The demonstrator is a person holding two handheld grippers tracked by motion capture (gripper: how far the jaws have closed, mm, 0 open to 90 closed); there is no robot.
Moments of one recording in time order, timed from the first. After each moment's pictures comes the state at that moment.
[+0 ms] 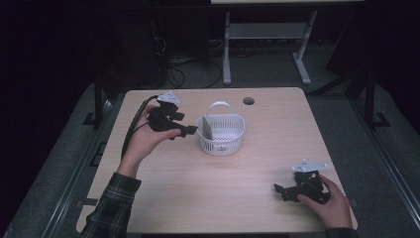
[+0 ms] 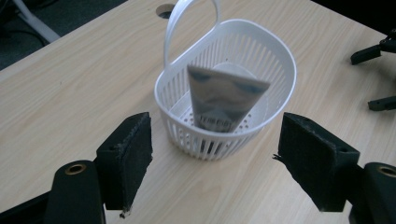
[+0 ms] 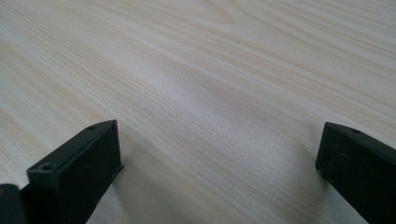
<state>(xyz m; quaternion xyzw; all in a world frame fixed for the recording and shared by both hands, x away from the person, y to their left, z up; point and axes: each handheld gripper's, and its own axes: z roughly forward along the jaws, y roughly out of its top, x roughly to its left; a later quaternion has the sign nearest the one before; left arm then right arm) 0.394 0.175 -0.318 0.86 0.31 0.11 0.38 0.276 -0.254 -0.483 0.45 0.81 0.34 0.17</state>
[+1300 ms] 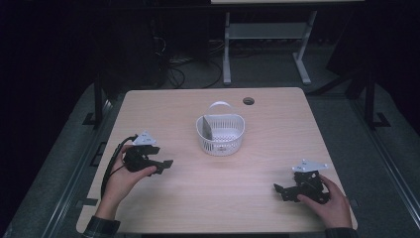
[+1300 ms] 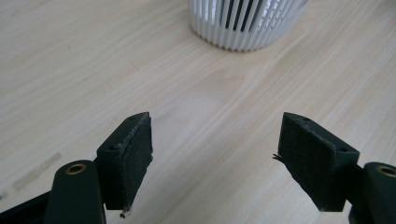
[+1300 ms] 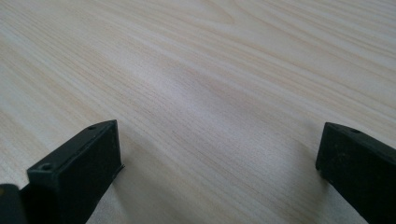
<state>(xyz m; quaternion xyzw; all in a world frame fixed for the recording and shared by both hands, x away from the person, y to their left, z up) 0.326 0.243 -0.399 0.85 0.36 0.13 0.35 0.276 -0.254 -0.483 0.45 0.81 0.34 0.17</state>
